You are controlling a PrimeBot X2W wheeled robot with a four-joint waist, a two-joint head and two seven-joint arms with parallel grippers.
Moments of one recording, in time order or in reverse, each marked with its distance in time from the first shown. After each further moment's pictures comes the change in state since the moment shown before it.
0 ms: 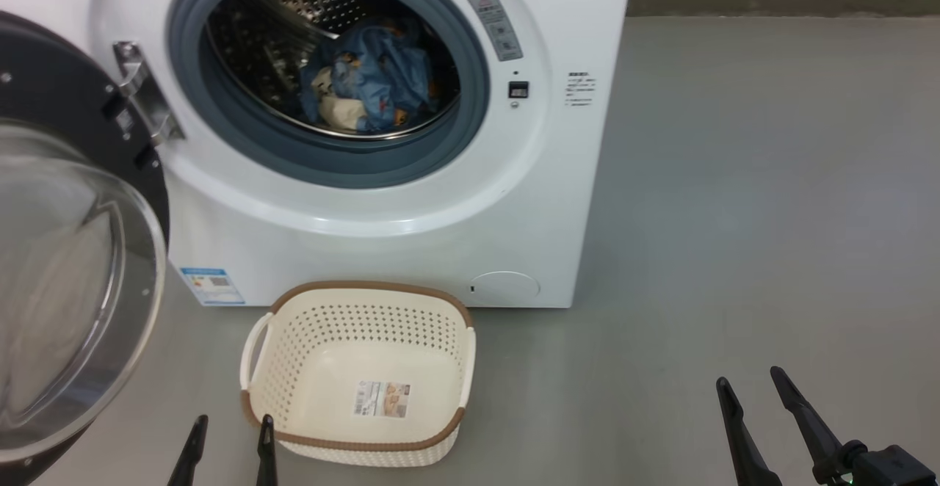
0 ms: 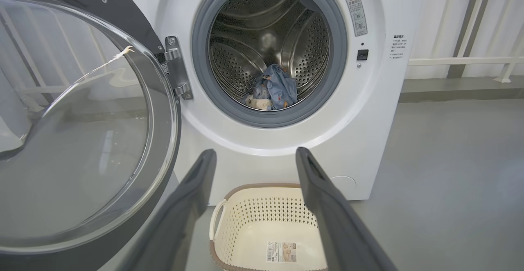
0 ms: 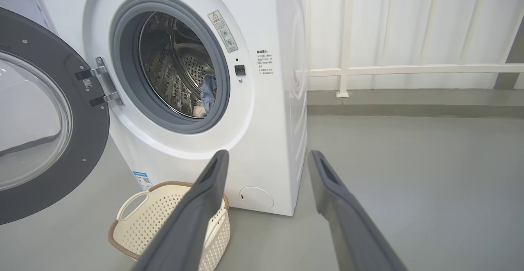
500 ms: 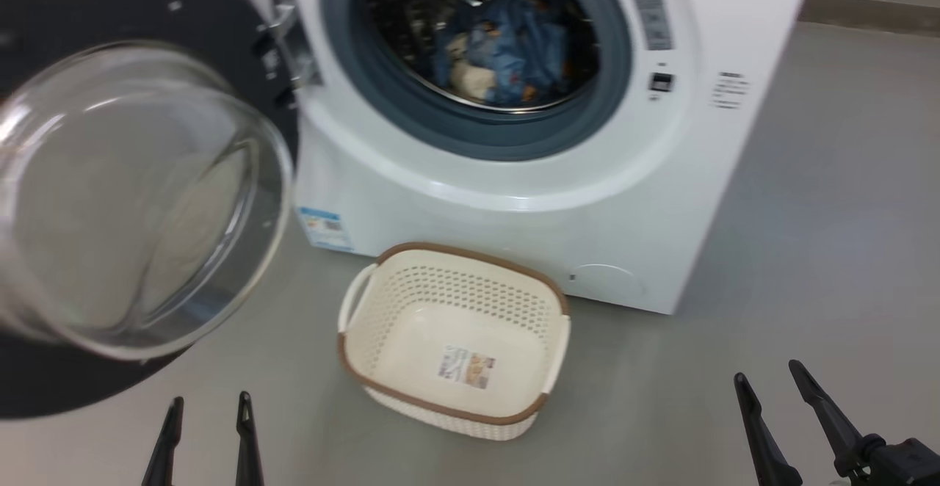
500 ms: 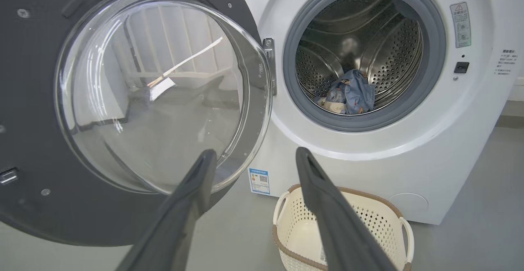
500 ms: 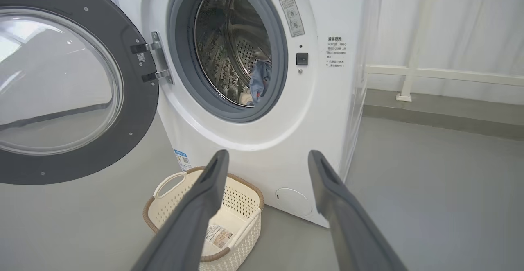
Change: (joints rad) left arm -0.021 -0.040 0.059 -0.016 0.010 0.018 0.000; right arm -0.005 -0.058 -0.009 -0.001 -0.001 0.000 0.001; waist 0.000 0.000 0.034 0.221
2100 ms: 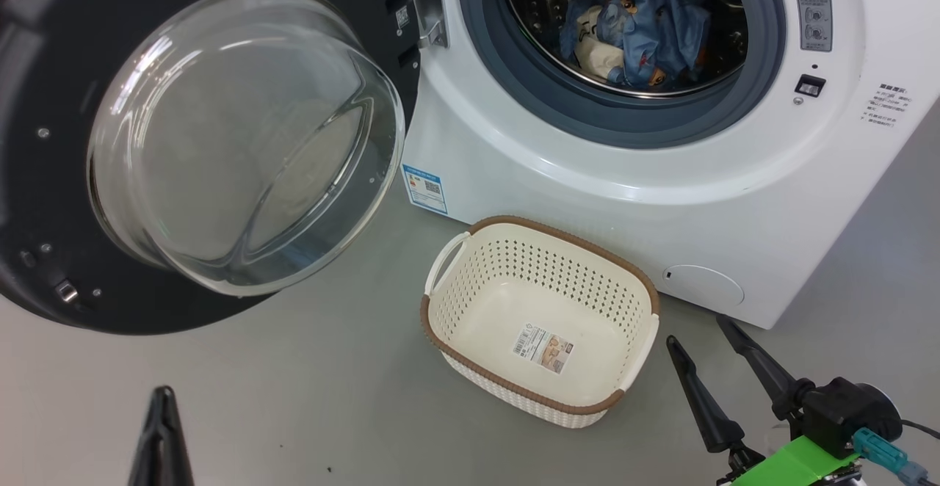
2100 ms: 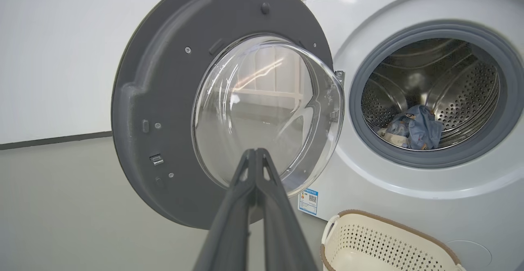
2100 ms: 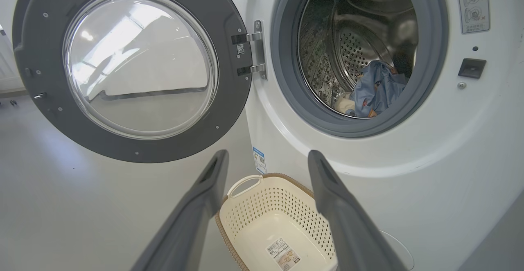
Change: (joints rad) left arm 0.083 -0.154 0.200 -0.138 0.102 -0.125 0.000; right arm -0.187 -0.084 0.195 0.100 0.055 0.000 0.008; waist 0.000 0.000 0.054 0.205
